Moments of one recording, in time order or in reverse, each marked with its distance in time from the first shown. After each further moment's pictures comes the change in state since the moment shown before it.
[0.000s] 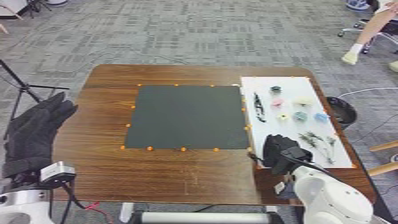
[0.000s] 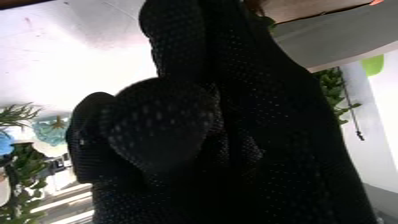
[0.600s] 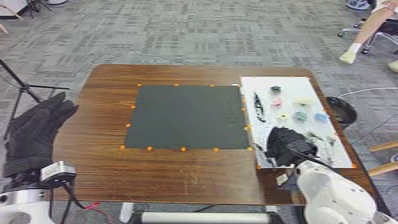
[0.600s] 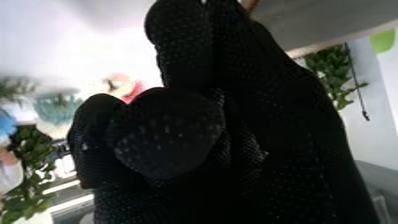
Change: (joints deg) left arm -0.1 0.1 0.0 0.0 -0.1 0.0 -0.5; right arm 1.5 1.0 1.1 1.6 0.6 6.0 -1.2
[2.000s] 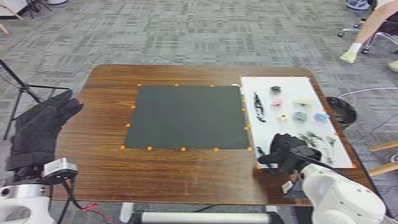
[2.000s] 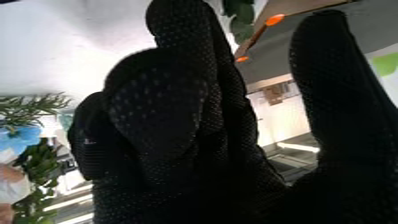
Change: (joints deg) left arm -0.9 3.2 0.3 0.7 0.4 -0.3 -1.5; right arm -3.8 -1.0 3.6 -2.7 1.0 -7.9 1.3
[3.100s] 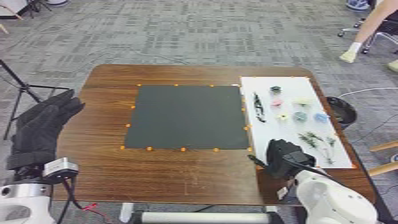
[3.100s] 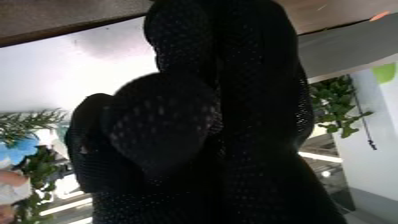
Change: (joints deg) left arm -0.3 -0.3 -0.1 -0.3 0.3 -1.0 -0.5; right arm -0.3 -0.7 -2.9 -1.0 -0.8 -0.5 2.5
